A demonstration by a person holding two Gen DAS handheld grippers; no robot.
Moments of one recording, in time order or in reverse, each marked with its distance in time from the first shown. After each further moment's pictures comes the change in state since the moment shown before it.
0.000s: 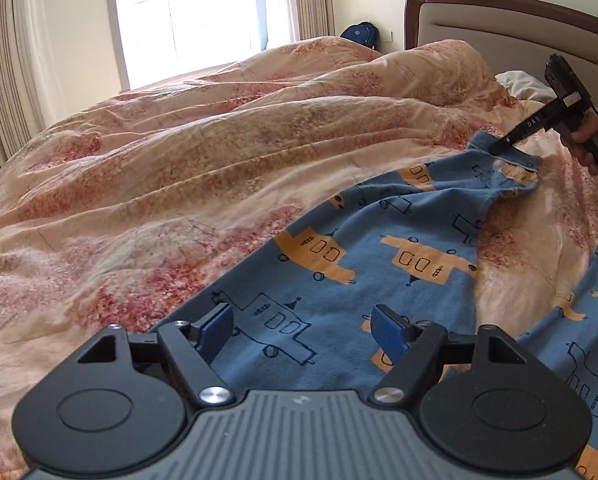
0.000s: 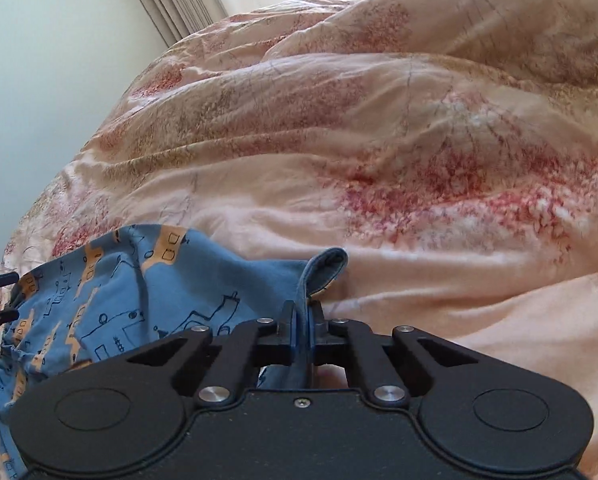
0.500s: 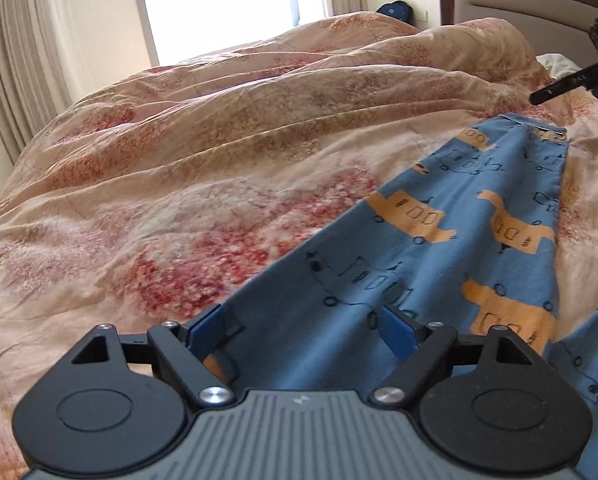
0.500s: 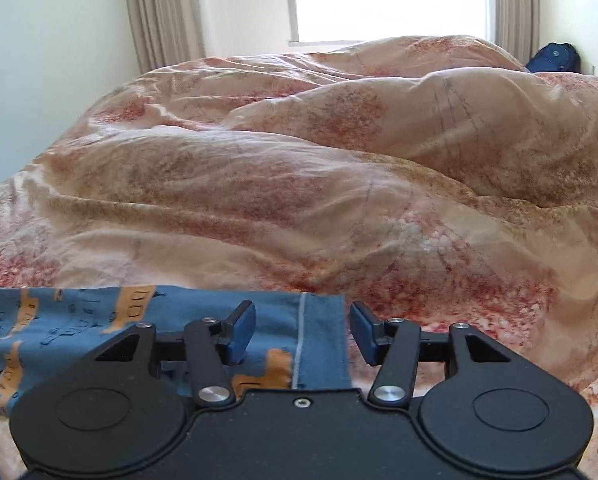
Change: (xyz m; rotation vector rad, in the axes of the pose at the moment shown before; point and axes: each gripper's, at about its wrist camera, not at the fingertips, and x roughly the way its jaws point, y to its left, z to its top) left arm 0.020 0.054 -0.022 -0.047 0.070 0.127; right arm -0.001 0.013 0.034 -0.131 -0.151 -0.149
